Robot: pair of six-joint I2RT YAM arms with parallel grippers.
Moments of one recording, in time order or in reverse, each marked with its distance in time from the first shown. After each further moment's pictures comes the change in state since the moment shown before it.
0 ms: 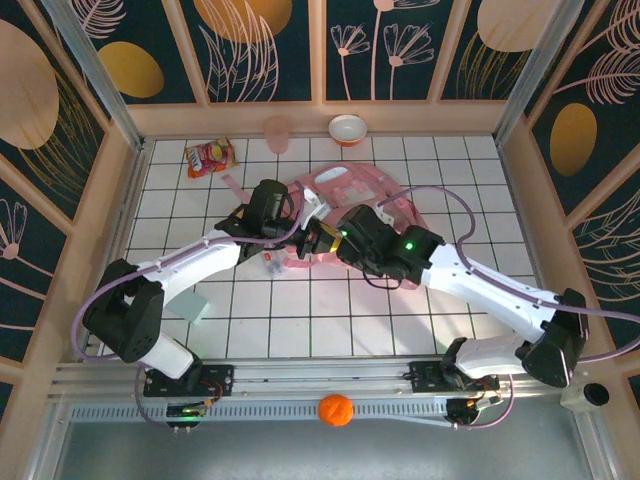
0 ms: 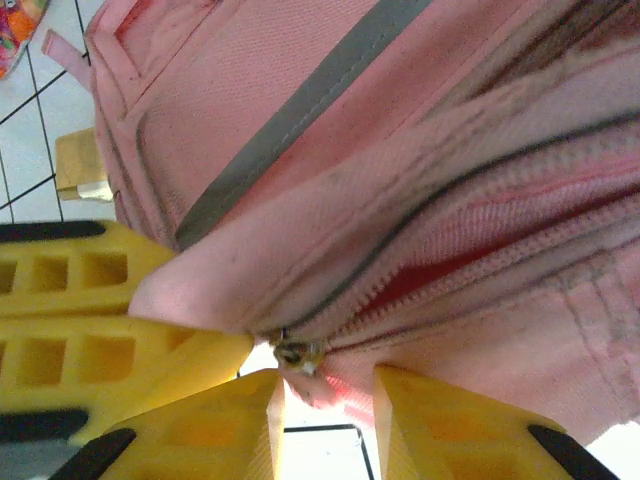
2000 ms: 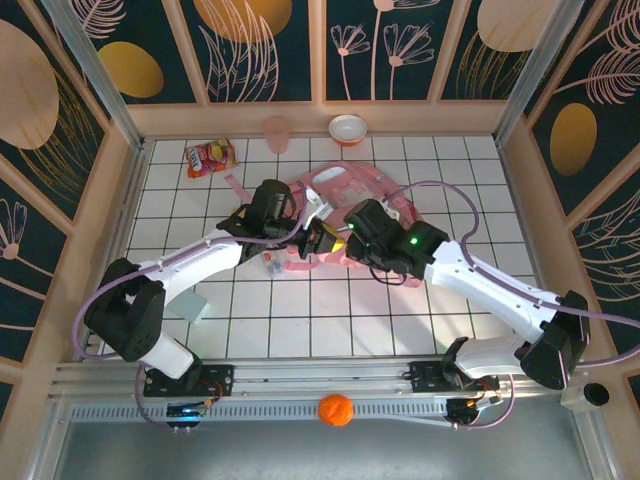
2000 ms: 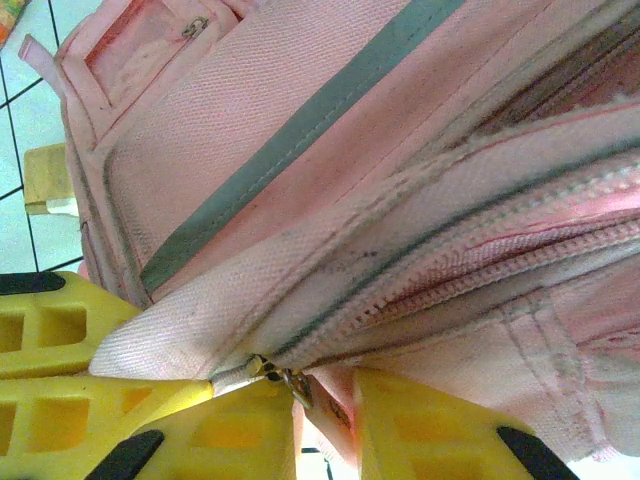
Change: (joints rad) left arm -0.009 0.007 0.010 -0.002 -0.013 0.000; right arm -0.068 -0.011 -0.010 -0.008 -0.015 -0.103
